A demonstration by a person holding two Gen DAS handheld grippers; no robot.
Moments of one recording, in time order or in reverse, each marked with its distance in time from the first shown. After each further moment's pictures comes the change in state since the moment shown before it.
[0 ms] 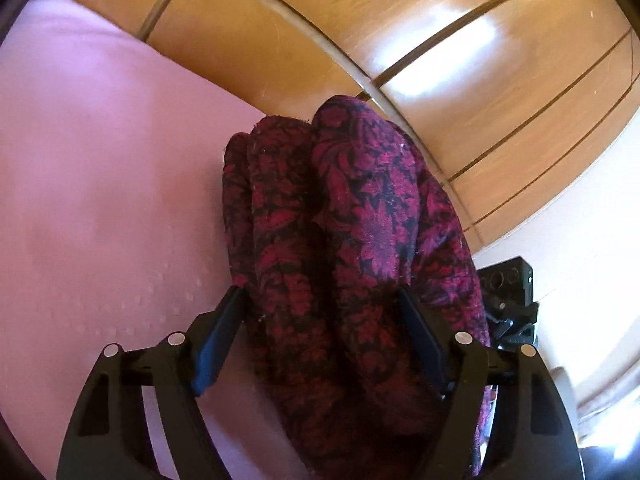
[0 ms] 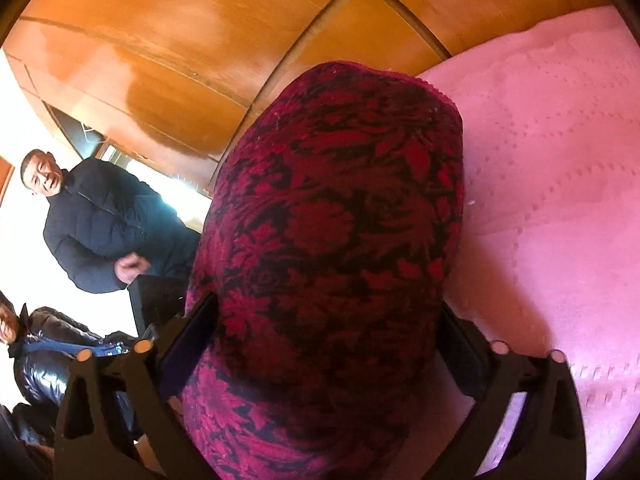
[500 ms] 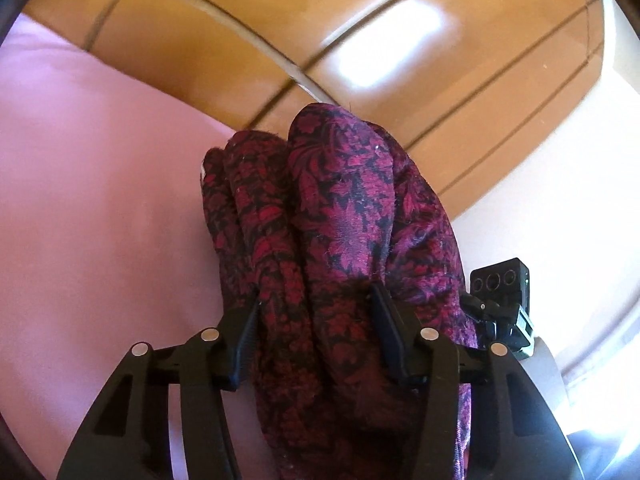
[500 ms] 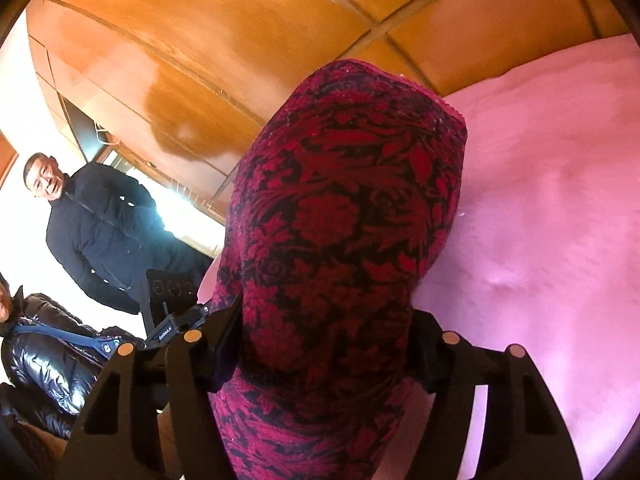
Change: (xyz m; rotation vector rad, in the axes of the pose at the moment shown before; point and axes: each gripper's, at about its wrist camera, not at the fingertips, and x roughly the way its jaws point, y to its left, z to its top) left arm -0.007 -0.061 -0.037 0.101 0.019 -0.149; right arm -0.067 0.040 -0.048 -0.048 -0.130 -0.058
